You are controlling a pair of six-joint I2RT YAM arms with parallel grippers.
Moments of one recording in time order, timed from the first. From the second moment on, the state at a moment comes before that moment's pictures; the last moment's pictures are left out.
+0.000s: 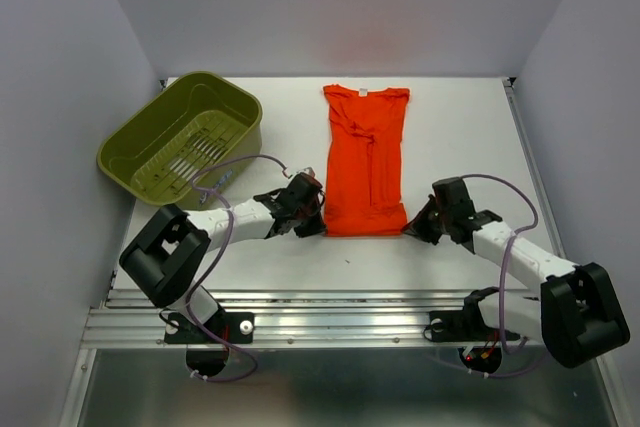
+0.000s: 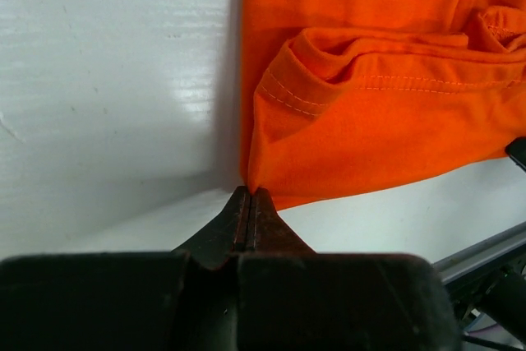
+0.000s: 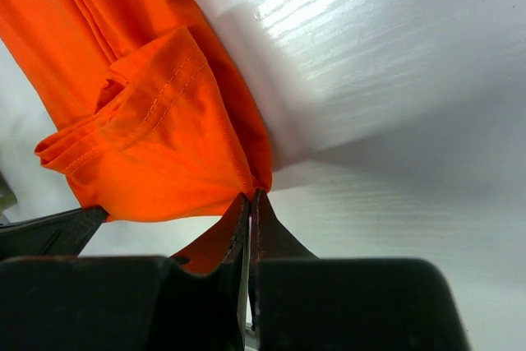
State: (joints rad) left arm -0.77 1.55 0.78 -0.16 0.00 -0.91; right arm 0.34 1.16 0.50 -0.28 -0.08 1.00
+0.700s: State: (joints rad) left arm -0.78 1.45 0.78 -0.28 0.06 -0.94; right arm 0.34 1.09 0.54 -0.45 -0.10 0.97
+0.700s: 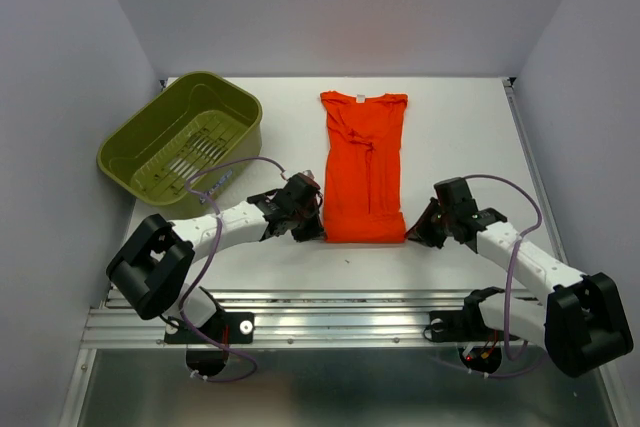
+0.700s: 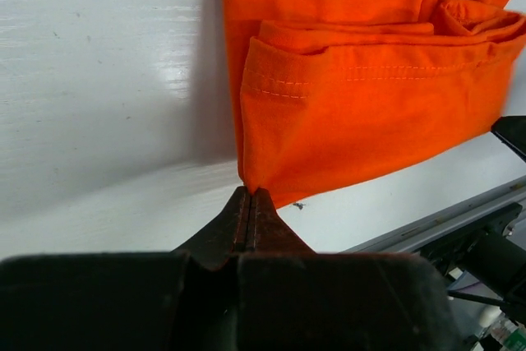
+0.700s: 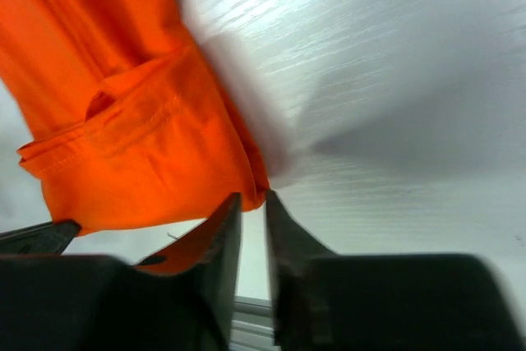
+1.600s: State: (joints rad) left arm -0.78 1.46 0.95 -0.33 -0.04 -0.83; right arm 0.43 1.43 0.85 -0.46 -0.14 0.70
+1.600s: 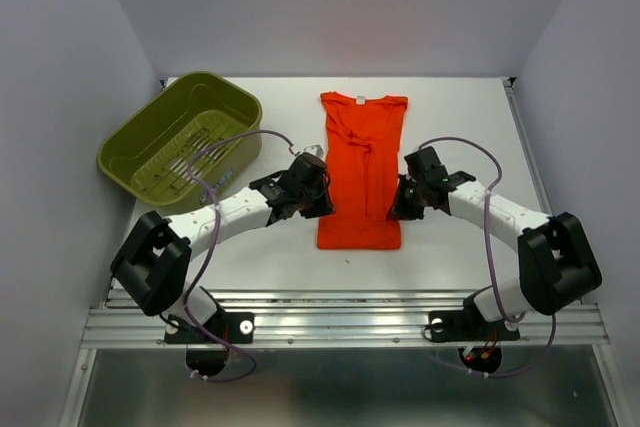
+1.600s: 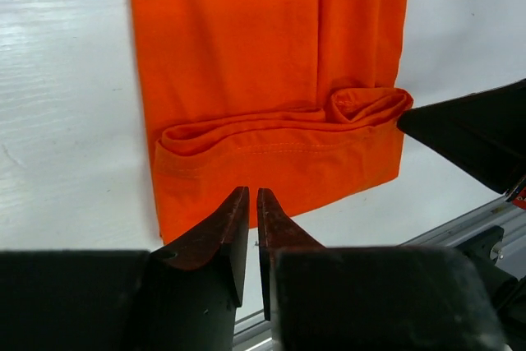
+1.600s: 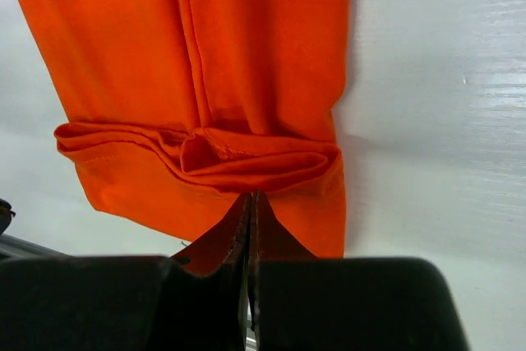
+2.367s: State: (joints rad) left arm -0.78 1.66 0.93 -0.24 -0.06 -0.79; right arm 0.46 1.50 0.86 -0.42 -0.03 0.69
